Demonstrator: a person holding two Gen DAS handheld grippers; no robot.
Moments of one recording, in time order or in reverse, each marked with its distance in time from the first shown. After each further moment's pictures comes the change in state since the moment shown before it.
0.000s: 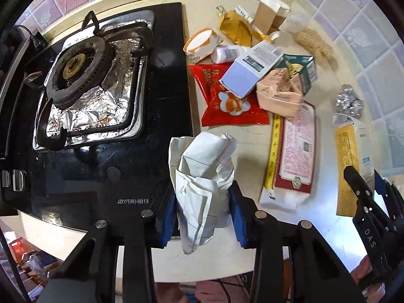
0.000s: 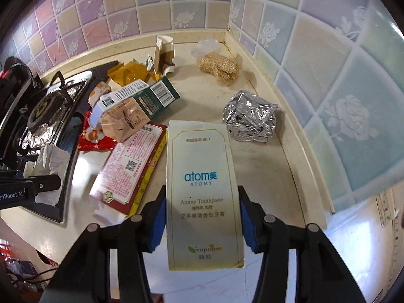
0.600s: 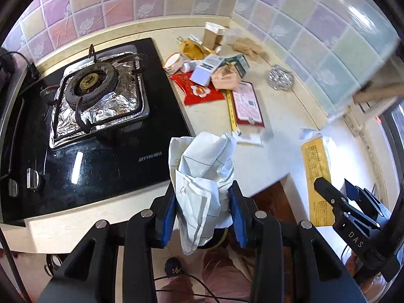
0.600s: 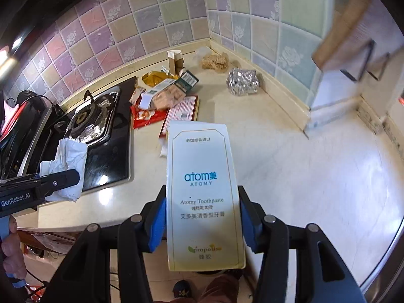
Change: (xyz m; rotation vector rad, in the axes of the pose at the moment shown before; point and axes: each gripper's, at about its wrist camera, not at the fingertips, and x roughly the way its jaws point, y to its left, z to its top) left arm -0.112 0.074 -0.118 0.277 -0.183 -0.180; right arm -0.114 0.056 -0.119 0.256 -0.070 0.038
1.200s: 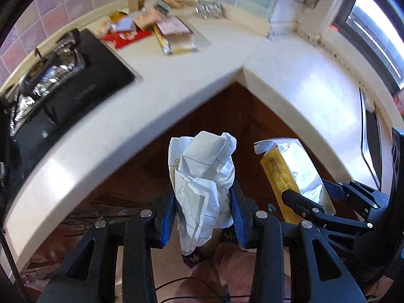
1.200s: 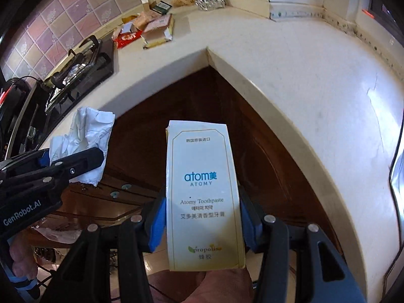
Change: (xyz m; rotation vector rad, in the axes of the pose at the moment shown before) left arm 0.052 -0.048 -0.134 0.331 0.089 -0.087; right arm 0.010 0.002 -0.173 0.185 0.180 -0.058
